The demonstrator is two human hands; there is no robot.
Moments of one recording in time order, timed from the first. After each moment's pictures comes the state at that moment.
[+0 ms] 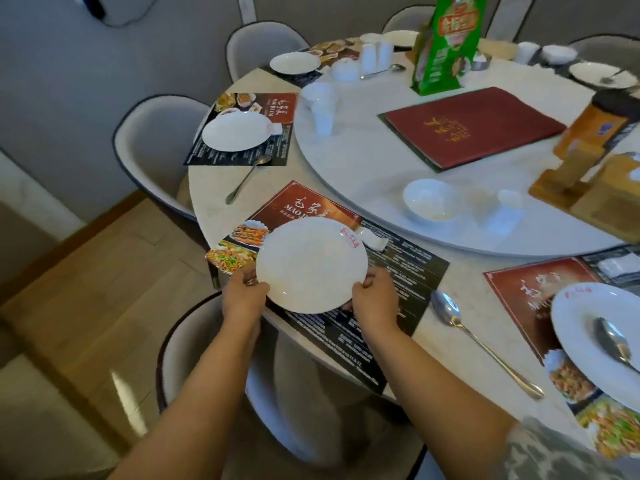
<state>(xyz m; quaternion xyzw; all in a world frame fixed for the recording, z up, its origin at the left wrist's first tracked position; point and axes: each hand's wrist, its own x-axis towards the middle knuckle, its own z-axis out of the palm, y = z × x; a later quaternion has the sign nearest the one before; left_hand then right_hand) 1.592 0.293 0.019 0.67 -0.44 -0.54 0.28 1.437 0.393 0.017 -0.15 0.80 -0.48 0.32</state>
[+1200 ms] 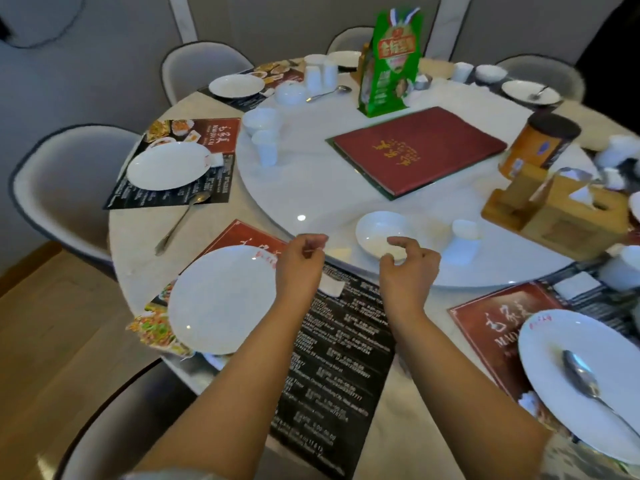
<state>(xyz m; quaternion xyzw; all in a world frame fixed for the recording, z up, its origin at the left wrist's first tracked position) 1.407 0.266 0.047 0.45 -0.66 -0.54 0.28 1.300 0.361 0.045 -0.15 0.85 -0.50 0.07</state>
